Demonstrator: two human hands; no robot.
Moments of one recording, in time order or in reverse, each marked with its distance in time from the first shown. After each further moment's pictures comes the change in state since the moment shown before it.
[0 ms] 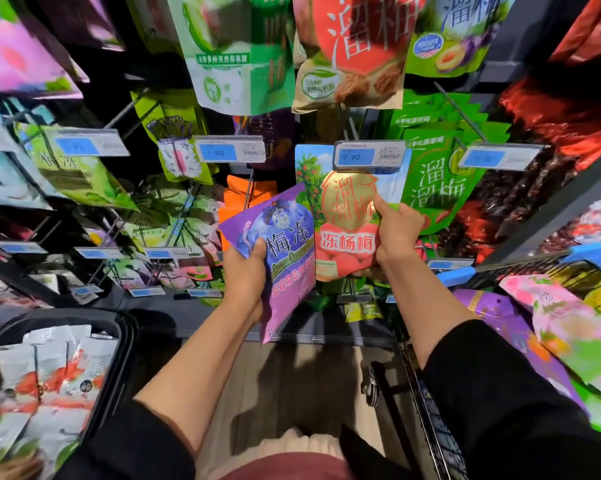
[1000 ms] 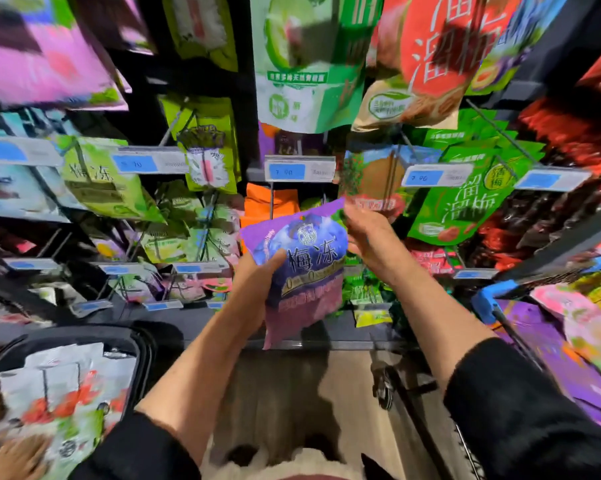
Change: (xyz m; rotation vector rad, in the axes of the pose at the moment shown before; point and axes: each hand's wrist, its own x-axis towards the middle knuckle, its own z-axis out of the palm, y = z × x) left_hand 0.066 0.029 -0.088 0.045 -0.312 -0.130; right_hand -0.073 0.010 0.098 -0.201 -0.612 0.104
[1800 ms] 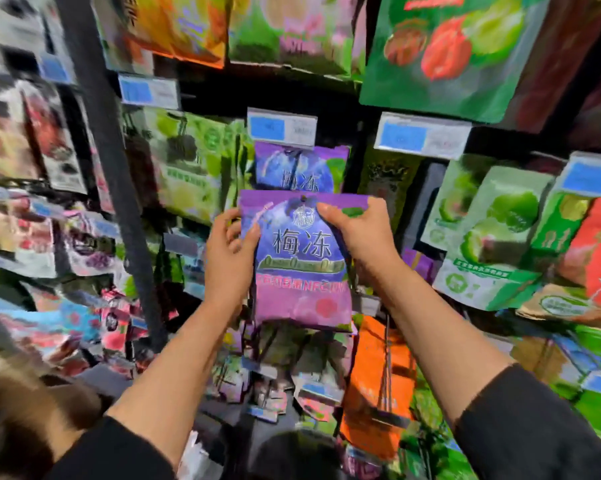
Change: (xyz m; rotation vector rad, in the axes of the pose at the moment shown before) left_hand -0.012 0.233 -0.250 0.015 0.475 0.780; right_hand -0.002 -0.181 0.346 -0.208 -0.192 -0.652
